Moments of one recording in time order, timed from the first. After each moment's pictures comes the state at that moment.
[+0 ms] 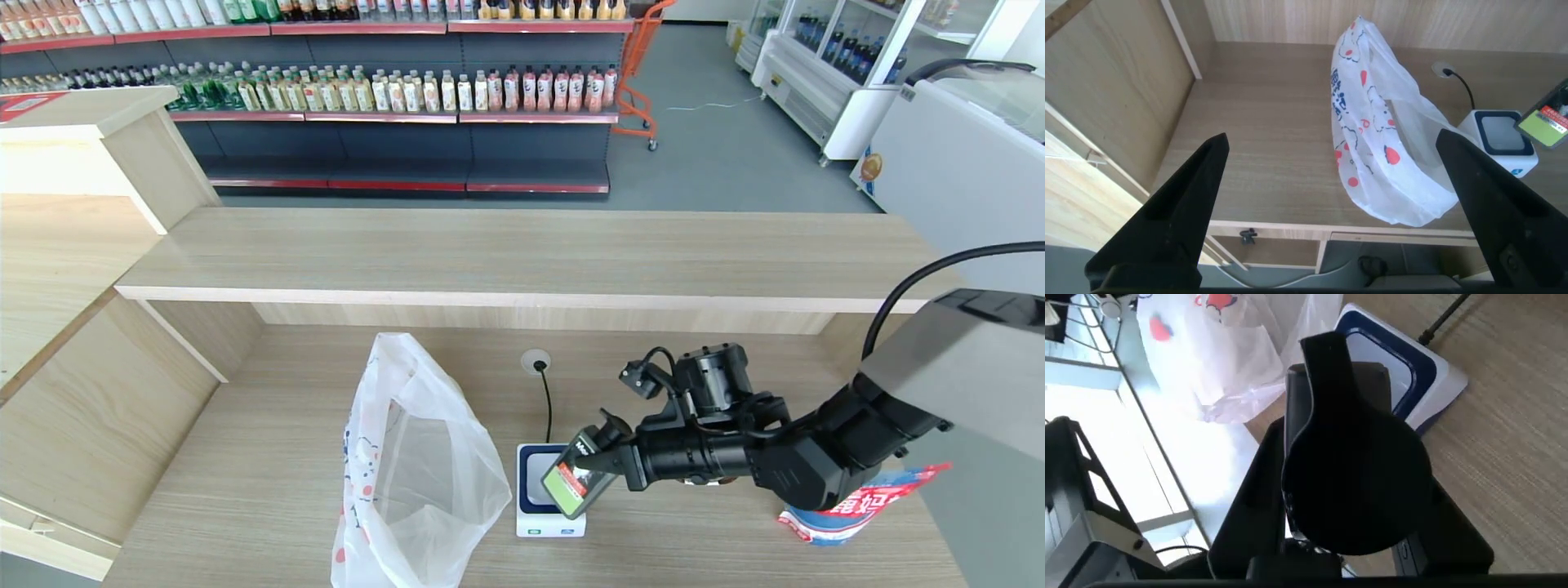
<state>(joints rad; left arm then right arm) 0.00 0.00 0.00 0.00 -0.02 -0.01 0.47 2.15 -0.85 -0.65 0.57 0.09</state>
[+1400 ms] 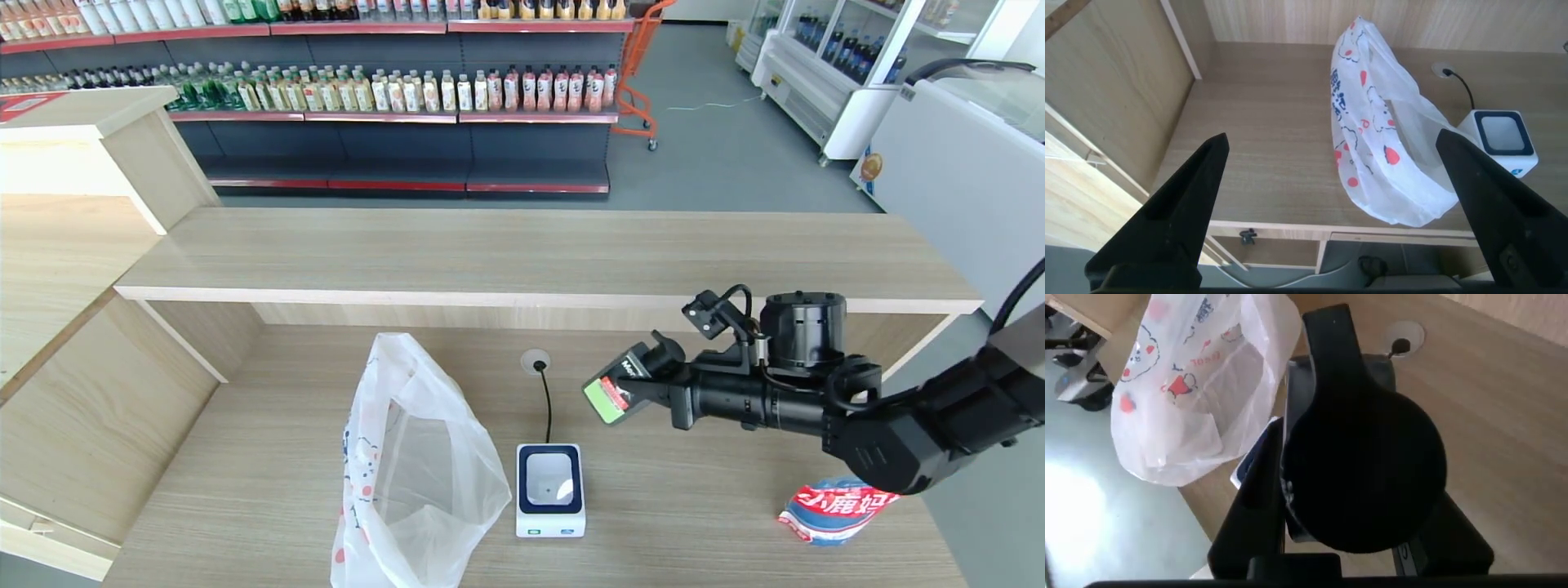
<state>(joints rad) 0.00 0.00 0.00 0.00 -0.02 -0.01 0.34 1.94 -0.76 -0.85 0.51 -0.10</state>
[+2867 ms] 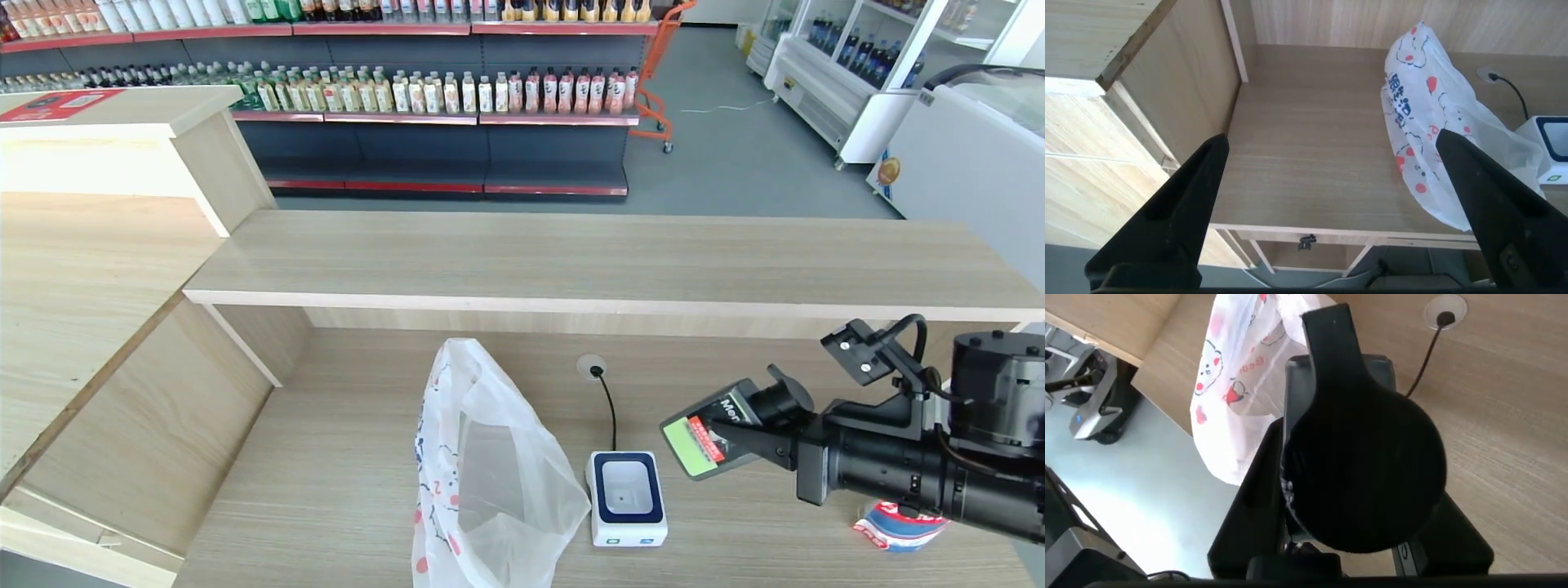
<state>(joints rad) 0.00 0.00 0.00 0.00 -0.02 0.00 0.31 1.52 -0.38 -0.79 0.42 0.04</state>
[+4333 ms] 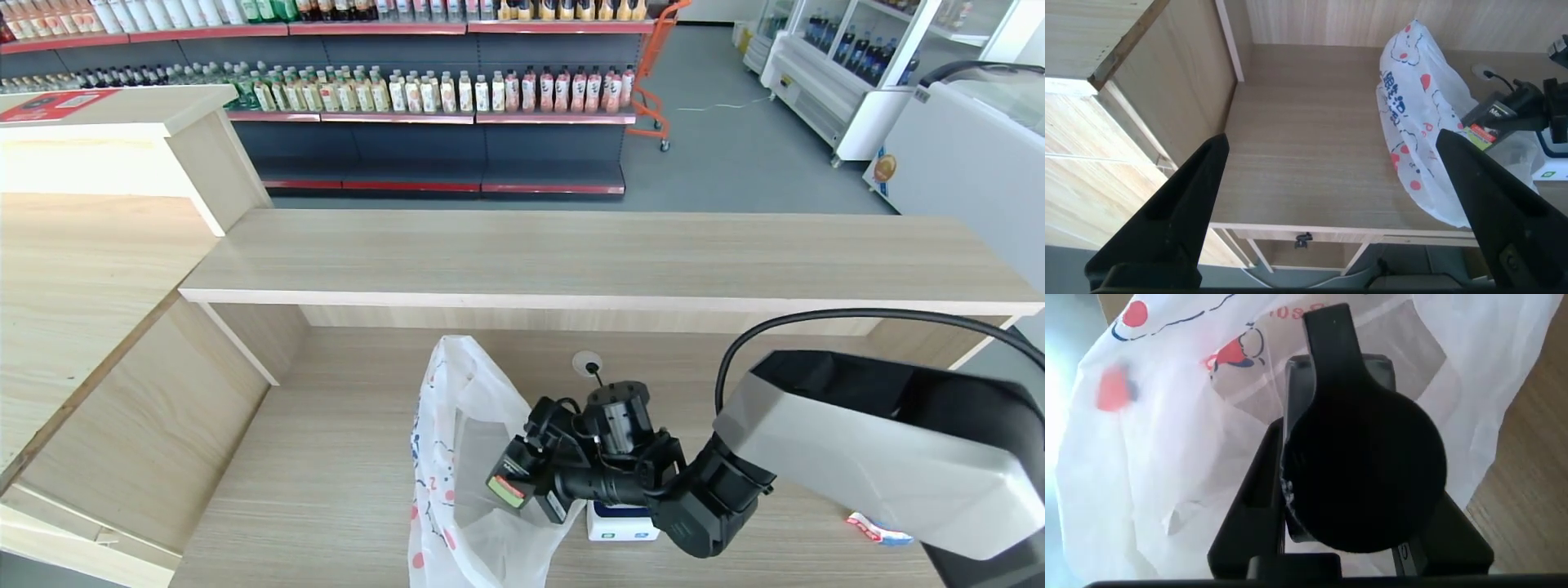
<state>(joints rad) 0.00 0.00 0.00 0.00 -0.02 0.00 0.67 2.41 -1.02 -0.90 0.34 -0.31</state>
